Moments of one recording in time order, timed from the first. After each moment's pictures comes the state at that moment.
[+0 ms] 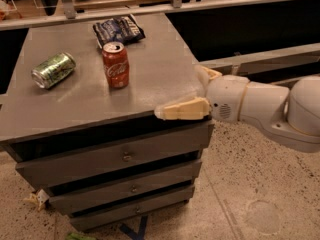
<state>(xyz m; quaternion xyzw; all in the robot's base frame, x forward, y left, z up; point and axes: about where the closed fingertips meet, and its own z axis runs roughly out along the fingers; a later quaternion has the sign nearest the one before) 0.511 -0.049 0.918 -0.36 0.68 0.32 0.56</state>
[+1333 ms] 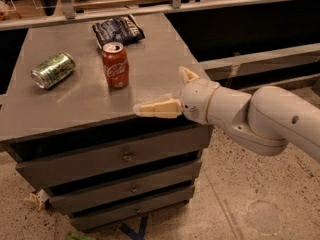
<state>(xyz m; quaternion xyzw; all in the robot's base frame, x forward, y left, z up) 0.545 -0.007 0.892 -0.34 0.67 0.29 0.59</state>
